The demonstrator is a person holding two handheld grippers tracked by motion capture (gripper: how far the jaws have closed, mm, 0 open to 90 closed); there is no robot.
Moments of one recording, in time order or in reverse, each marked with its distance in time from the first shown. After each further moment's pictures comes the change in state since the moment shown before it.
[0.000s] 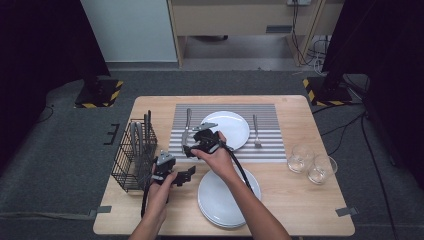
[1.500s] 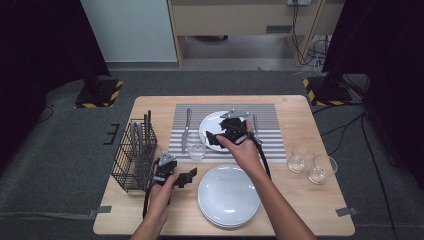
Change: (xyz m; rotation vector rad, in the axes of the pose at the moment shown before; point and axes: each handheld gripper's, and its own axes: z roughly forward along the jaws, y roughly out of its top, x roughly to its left) left arm -0.001 -0.004 0.003 0.014 -0.007 -0.013; right arm -0.049 0.016 -0.087 -0.098 -0.113 0.059
